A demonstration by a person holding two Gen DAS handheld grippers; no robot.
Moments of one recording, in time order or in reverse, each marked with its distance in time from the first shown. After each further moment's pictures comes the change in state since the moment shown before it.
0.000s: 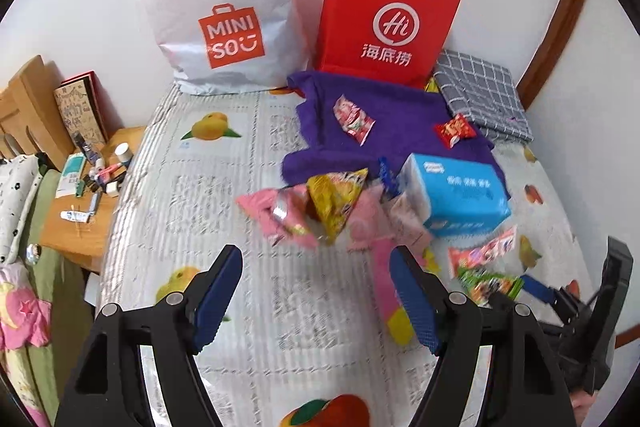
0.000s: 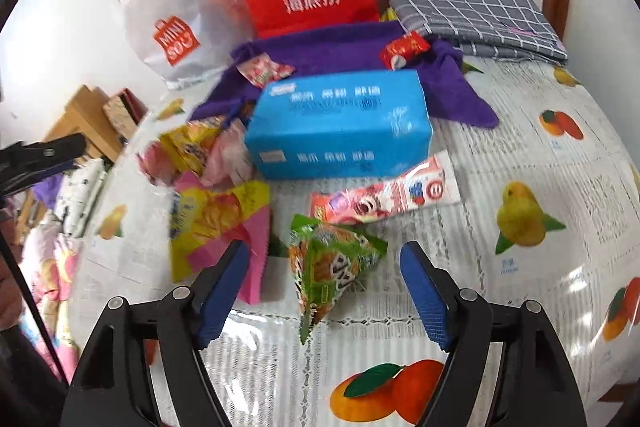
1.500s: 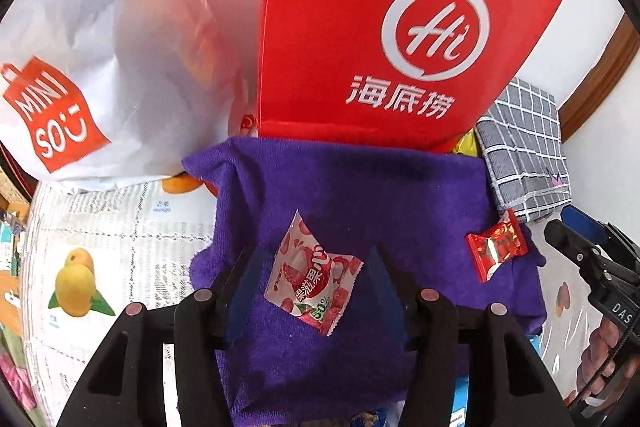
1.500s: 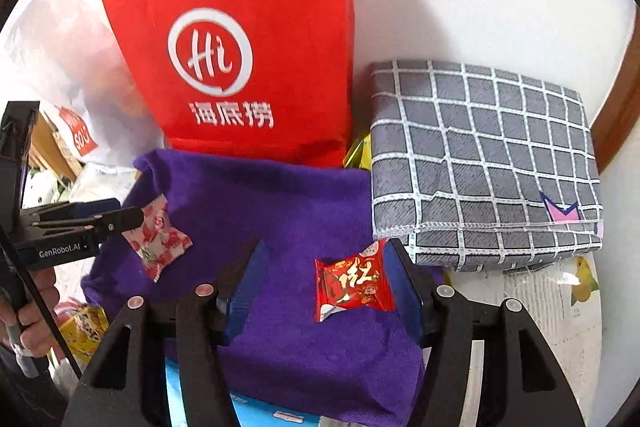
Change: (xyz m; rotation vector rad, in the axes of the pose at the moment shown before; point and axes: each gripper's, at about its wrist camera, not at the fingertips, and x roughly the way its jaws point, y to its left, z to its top) left arm 0.204 -0.054 0.183 -0.002 0.087 -0.070; right arm 0.099 -0.053 0.258 -0.152 -0.060 -0.058
